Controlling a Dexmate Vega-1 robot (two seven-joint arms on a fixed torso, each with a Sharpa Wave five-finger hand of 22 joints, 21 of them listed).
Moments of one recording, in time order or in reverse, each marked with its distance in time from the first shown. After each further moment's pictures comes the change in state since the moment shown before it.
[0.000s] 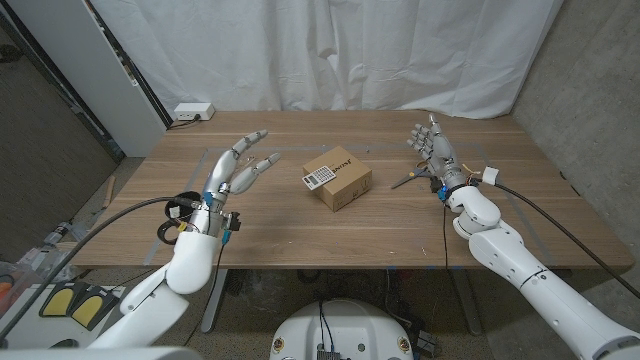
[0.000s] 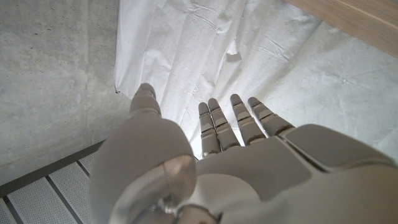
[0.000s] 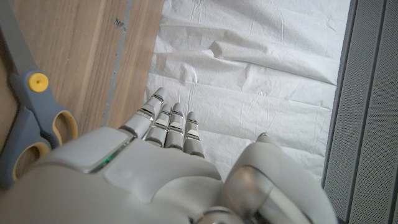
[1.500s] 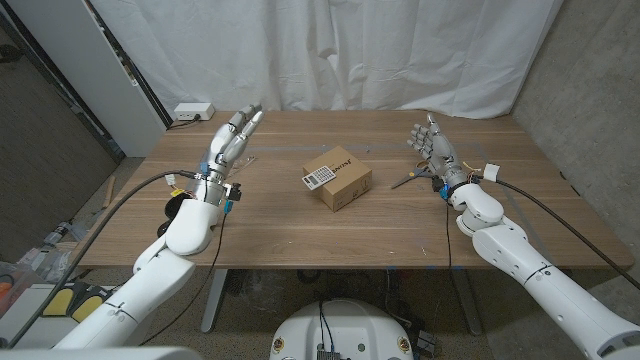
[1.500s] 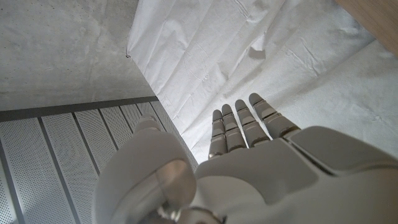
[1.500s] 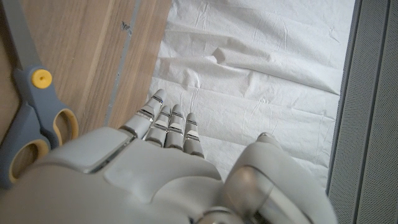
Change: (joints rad) left arm -0.209 0.035 0.066 0.155 -0.386 -0.160 -0.169; left_hand -0.232 0.045 -0.038 0.133 -0.005 -0.149 0.102 -0.013 -0.005 -0.137 0.127 0.008 0.000 -0.065 0.002 0.012 0.003 0.080 -0.039 0.036 -0.005; right arm 0.019 -0.031 -0.007 0.001 0.000 -0.039 0.026; right_hand 0.000 0.000 0.003 0.003 0.005 -0.018 0.008 0.000 0.000 -0.027 -0.002 0.000 0.000 -0.024 0.003 0.000 -0.003 -0.025 0.000 0.000 0.000
